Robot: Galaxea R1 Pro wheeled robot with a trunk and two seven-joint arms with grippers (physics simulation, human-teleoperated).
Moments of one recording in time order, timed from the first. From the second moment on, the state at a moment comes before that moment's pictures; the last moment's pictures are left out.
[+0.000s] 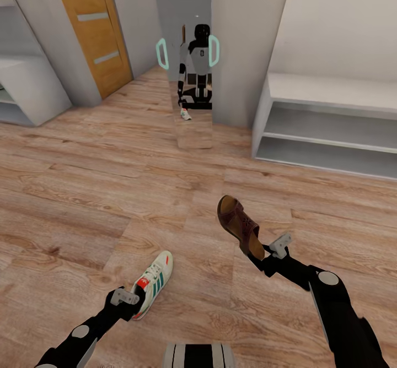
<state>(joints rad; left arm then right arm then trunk) -0.50 0.12 0.08 -0.35 -0.19 -0.36 -0.37 -0.37 -0.04 -0.22 -1.35 0.37 0.24 0.81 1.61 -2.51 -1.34</state>
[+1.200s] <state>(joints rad) -0.50 0.13 0.08 -0.36 -0.19 -0.37 -0.37 -0.37 -0.04 -0.22 -1.35 0.36 0.24 0.81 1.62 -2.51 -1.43</state>
